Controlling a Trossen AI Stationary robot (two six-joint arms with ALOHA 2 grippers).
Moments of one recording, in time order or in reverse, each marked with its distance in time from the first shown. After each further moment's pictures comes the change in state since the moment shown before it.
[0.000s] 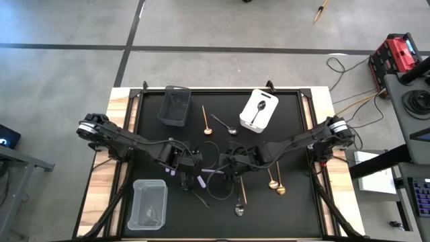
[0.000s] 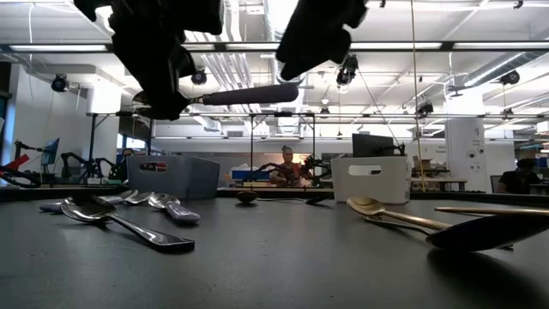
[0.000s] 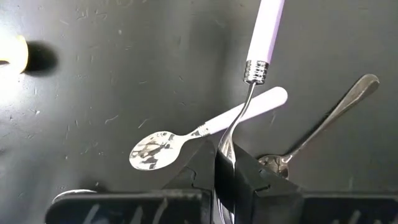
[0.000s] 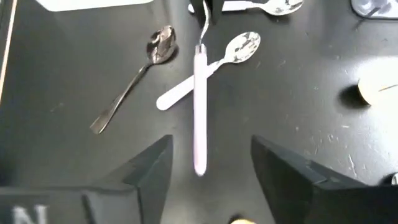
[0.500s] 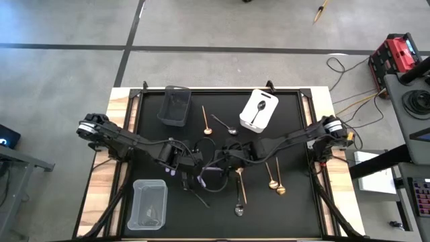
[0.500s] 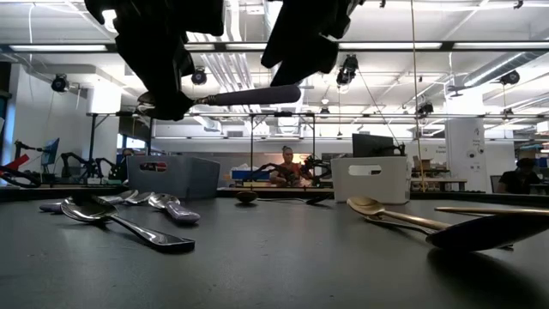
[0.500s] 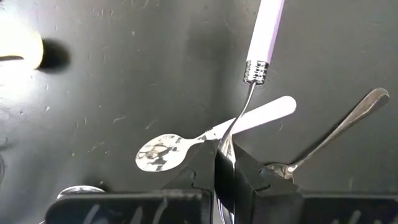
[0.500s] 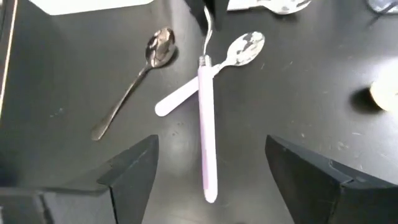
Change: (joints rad) left arm 0.002 0.000 0.000 0.005 -0.030 -0.039; right arm -0.051 0.042 0.035 -0.001 -0.084 -0.023
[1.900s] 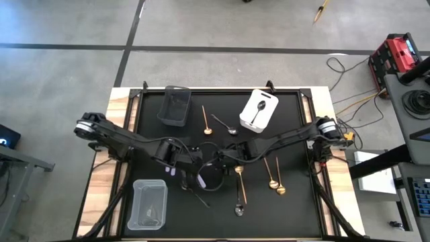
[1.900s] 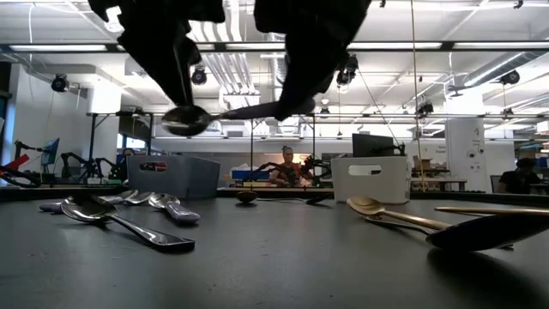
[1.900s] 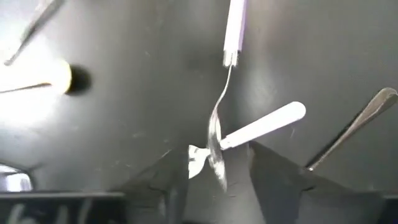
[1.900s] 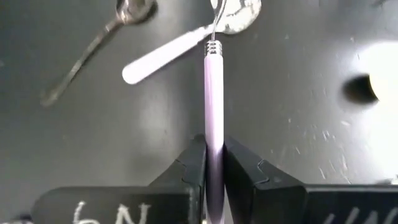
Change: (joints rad) left arm -0.003 -0.047 0.000 0.008 -0.051 0.102; right arm -0.032 0.056 -0.002 -0.064 0.007 -0.125
